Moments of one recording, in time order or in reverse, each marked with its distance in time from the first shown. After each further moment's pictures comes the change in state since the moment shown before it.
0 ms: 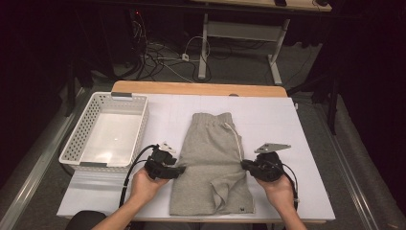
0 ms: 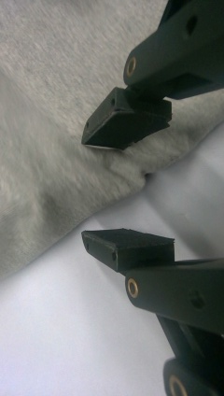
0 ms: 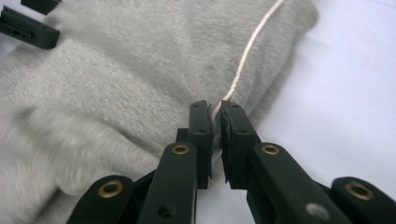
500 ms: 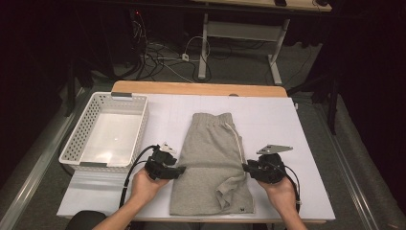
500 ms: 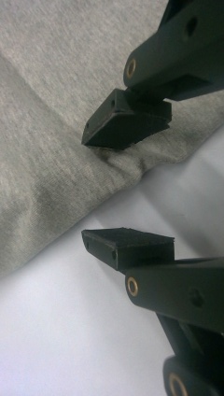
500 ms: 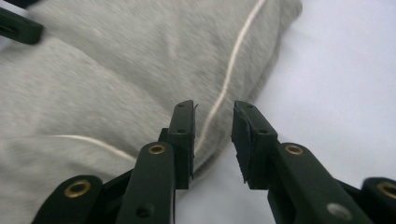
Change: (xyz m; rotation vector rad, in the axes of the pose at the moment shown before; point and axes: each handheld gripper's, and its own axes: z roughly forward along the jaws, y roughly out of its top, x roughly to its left) left arm -0.002 0.000 0.000 0.000 0.008 0.001; right arm -0.001 -0.005 -0.003 0.009 -0.044 0.014
